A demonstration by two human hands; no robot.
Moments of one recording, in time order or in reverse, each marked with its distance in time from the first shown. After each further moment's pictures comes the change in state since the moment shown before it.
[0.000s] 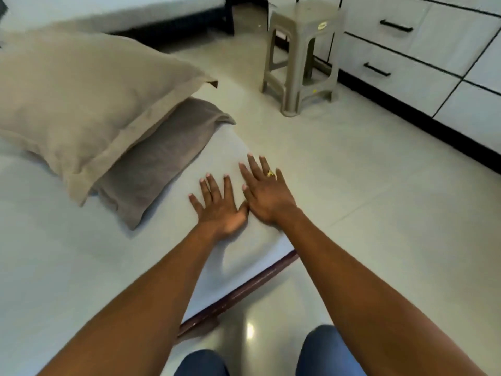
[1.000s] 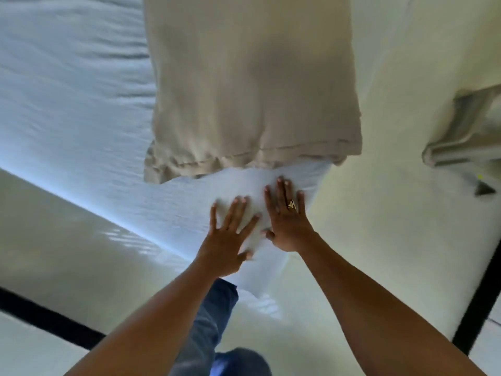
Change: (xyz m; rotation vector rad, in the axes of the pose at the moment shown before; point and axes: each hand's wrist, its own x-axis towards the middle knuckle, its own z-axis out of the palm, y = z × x) left_hand -0.032 0.033 -0.064 -0.211 -0.107 -0.305; right_hand 0.159 -0.009 -0.071 -0.393 -0.877 -0.752
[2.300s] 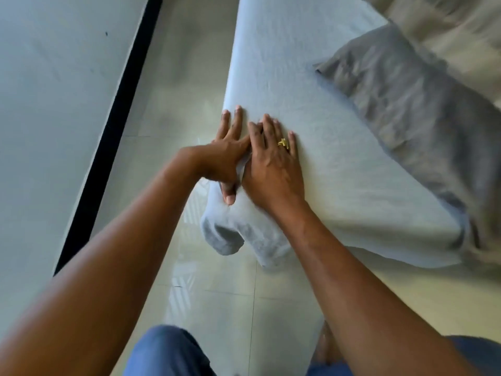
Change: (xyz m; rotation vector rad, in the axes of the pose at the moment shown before) left_hand -0.018 0.090 0.075 -0.598 0.161 -1.061; right_hand 0.027 -0.030 0.068 -0.090 0.388 -1.078
